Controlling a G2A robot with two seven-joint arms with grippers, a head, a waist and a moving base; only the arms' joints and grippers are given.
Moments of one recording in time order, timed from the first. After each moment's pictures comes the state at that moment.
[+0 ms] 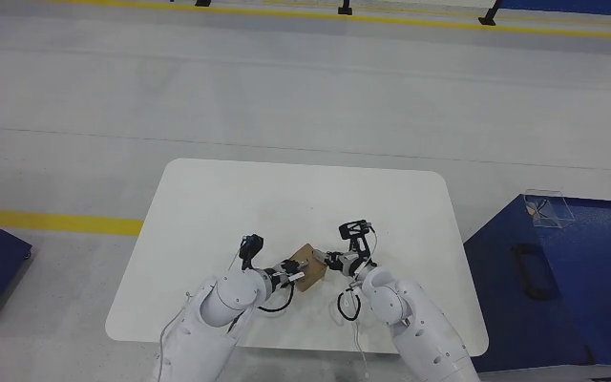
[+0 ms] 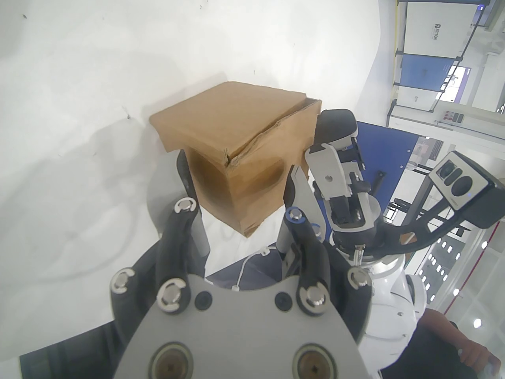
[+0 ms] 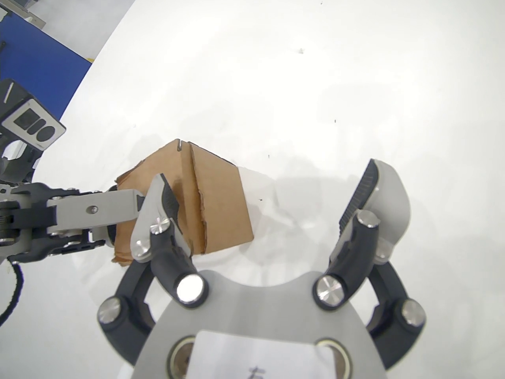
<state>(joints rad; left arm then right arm) 1.11 -1.40 -1.07 -1.45 0.26 0.52 -0.61 -1.15 -1.32 1.13 -1.34 -0.94 -0.06 0.37</state>
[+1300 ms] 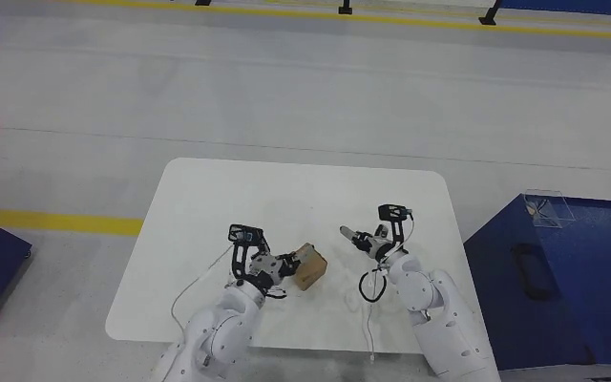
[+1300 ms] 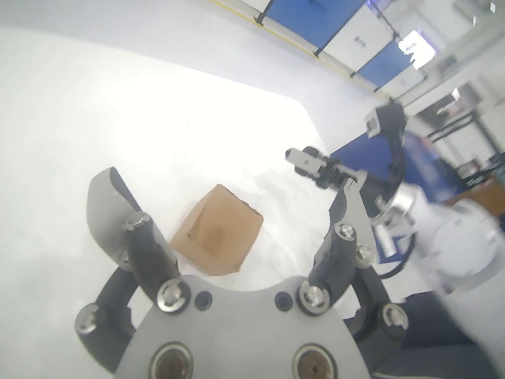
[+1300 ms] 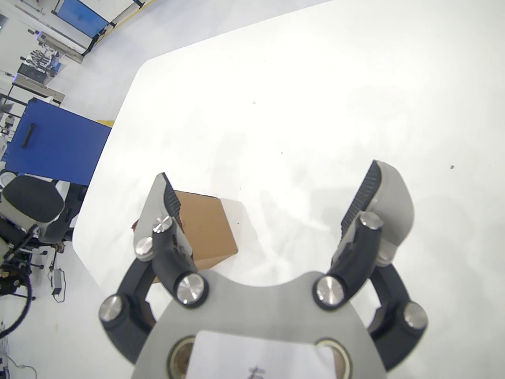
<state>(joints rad) 1.31 -1.32 -1.06 -1.69 1.02 -0.06 -0.19 -1.18 -1.29 1.32 -1.40 -0.76 -0.03 0.41</state>
